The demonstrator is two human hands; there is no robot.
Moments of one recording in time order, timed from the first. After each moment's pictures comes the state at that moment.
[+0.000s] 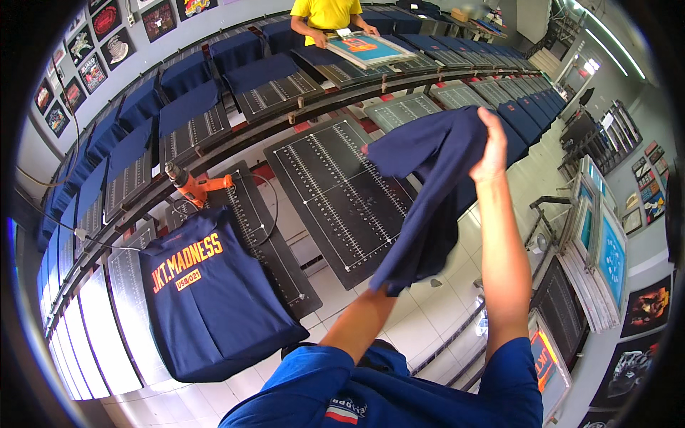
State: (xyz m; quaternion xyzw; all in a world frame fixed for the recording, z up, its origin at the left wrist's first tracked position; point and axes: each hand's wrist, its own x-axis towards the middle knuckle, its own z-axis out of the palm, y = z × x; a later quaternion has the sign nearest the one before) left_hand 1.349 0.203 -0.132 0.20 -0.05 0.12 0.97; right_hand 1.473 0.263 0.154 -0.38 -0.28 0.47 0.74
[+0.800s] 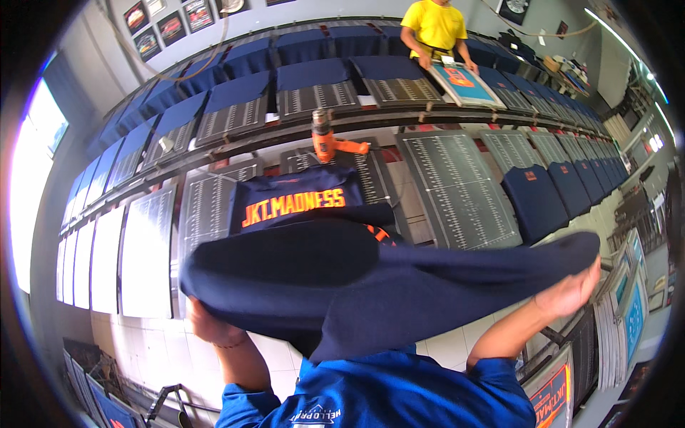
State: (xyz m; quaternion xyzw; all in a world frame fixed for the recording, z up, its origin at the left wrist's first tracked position) left_hand 0.718 0.094 0.089 0.34 0.13 0.78 0.51; right_hand 1.198 0.085 0.150 -0.32 -0.22 0.12 0.91
